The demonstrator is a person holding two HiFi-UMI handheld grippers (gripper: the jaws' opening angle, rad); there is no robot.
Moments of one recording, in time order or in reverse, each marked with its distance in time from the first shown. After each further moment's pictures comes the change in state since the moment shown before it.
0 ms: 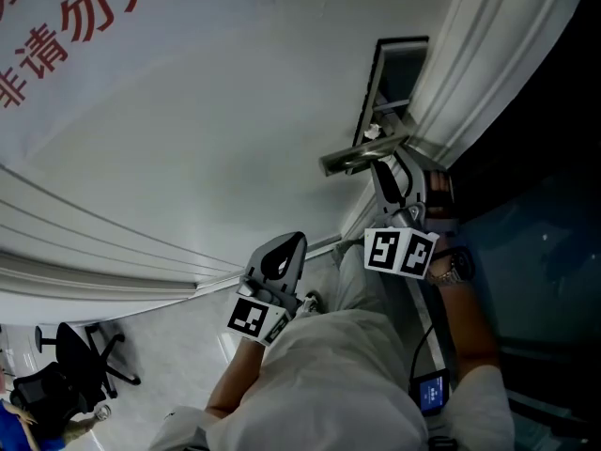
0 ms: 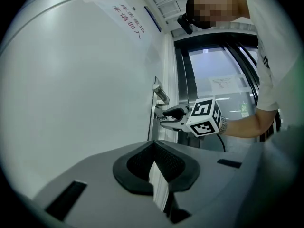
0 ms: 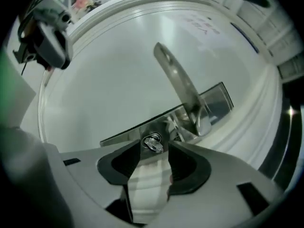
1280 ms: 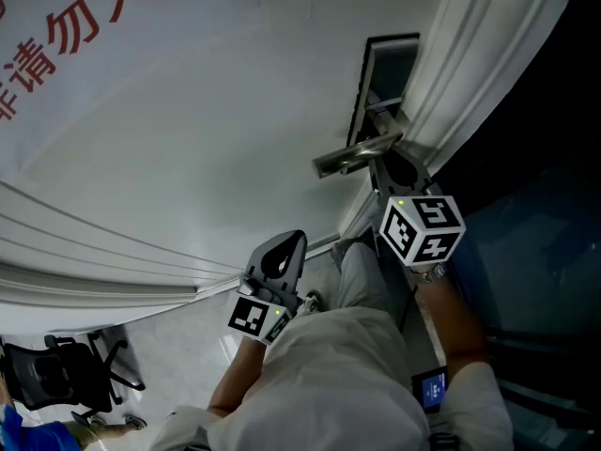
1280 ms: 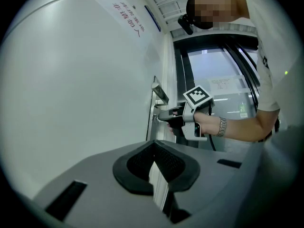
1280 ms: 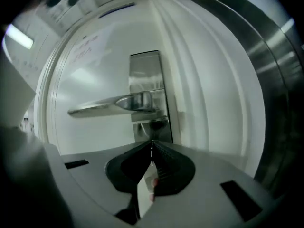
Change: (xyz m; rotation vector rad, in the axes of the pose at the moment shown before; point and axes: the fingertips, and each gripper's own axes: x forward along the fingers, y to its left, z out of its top) left arm 0.008 -0.001 0.001 -0.003 -0.009 -0.027; right arm 0.010 -0.019 -0.002 1.228 -0.082 0.189
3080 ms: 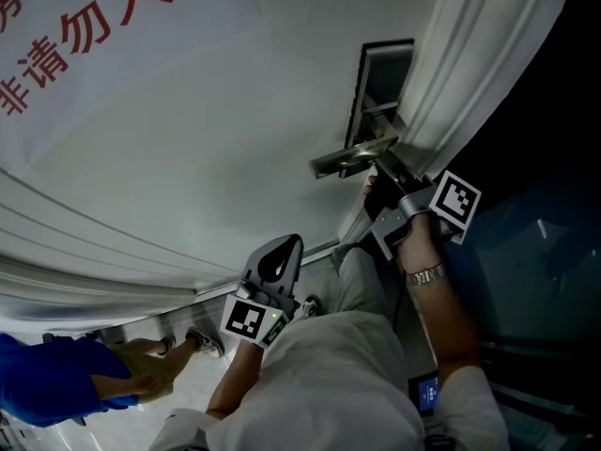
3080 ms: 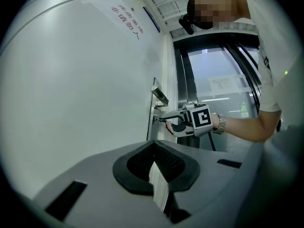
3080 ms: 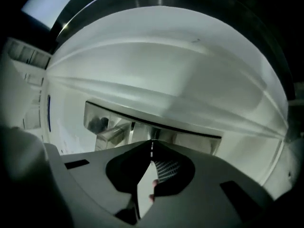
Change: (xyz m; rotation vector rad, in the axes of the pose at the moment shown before) left arm -0.007 -0.003 0.000 0.006 0.003 0.019; right arm -0.001 -0.019 -0.012 1.147 -0.006 0.261
